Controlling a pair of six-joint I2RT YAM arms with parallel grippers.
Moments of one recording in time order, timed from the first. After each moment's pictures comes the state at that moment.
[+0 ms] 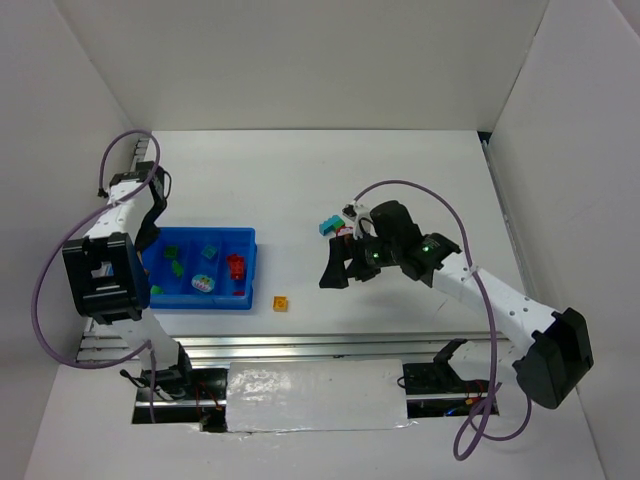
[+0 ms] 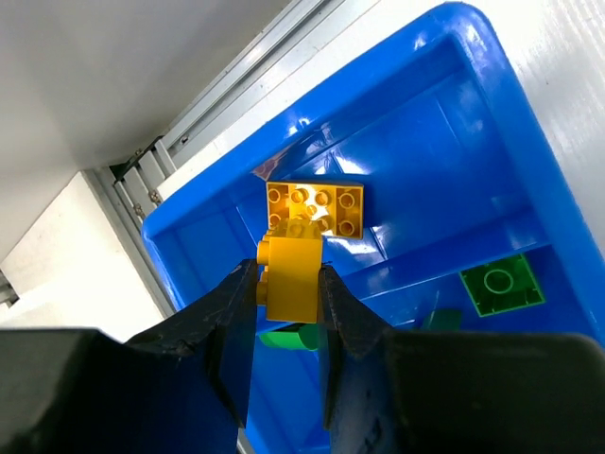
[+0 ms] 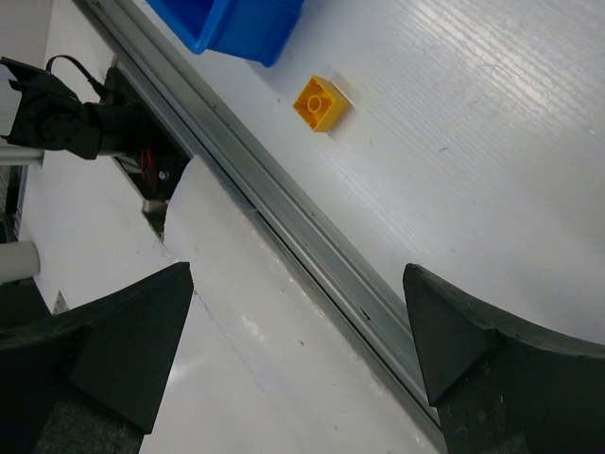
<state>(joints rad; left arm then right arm) 0.19 1.73 1.37 -1.10 -0.71 -0.69 0.64 1.18 0.92 -0.48 -0.48 0.41</state>
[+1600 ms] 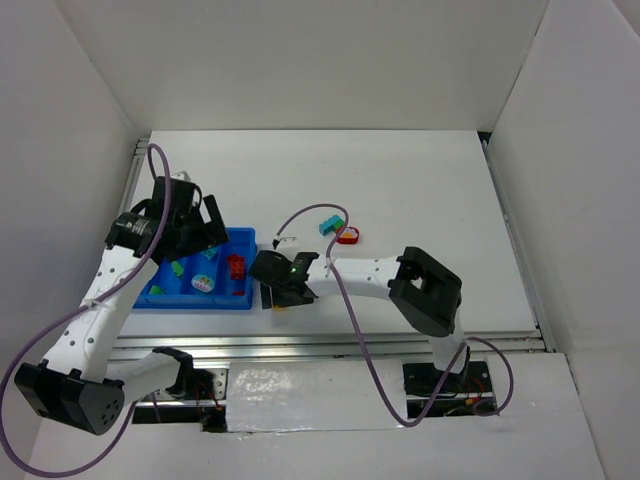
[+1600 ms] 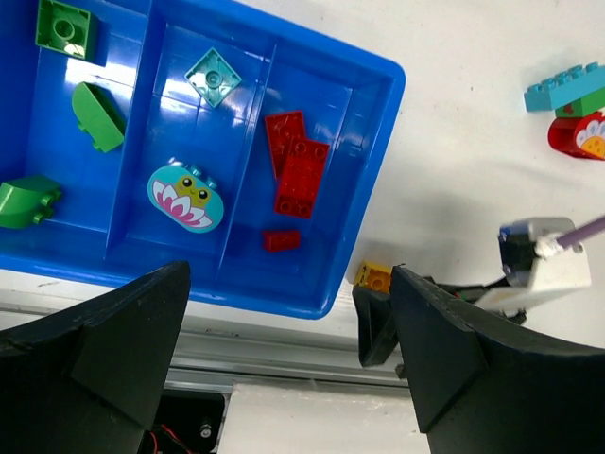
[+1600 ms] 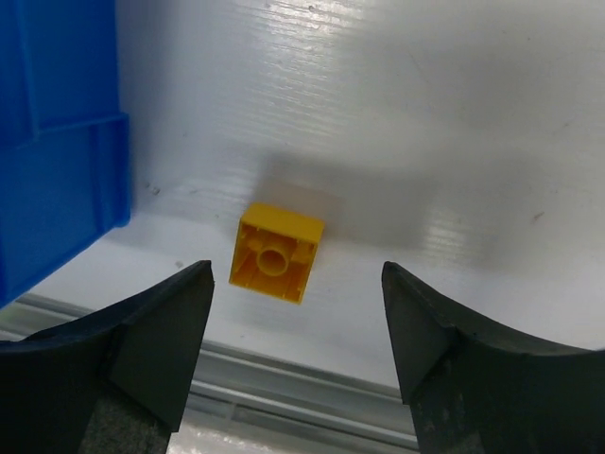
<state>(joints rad) -0.24 1.12 1.23 -1.04 -0.15 -0.58 1.14 1.94 1.38 -0.60 0.30 0.96</state>
